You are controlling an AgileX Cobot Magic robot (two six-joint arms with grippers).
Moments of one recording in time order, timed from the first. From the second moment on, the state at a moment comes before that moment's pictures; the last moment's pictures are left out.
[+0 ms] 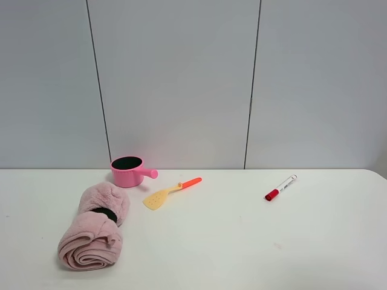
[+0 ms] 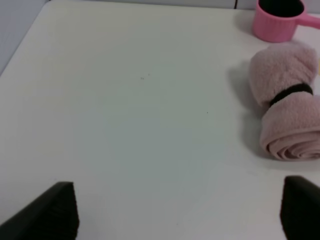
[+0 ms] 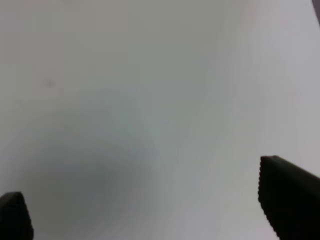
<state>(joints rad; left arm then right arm) 0.17 -0.01 -0.51 -0.08 1.06 0.04 0.10 0.34 -0.63 -0.03 1.10 0.05</state>
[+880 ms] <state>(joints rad) 0.17 -0.01 -0.51 -0.08 1.06 0.04 -0.02 0.00 -0.49 0.07 1.07 0.03</state>
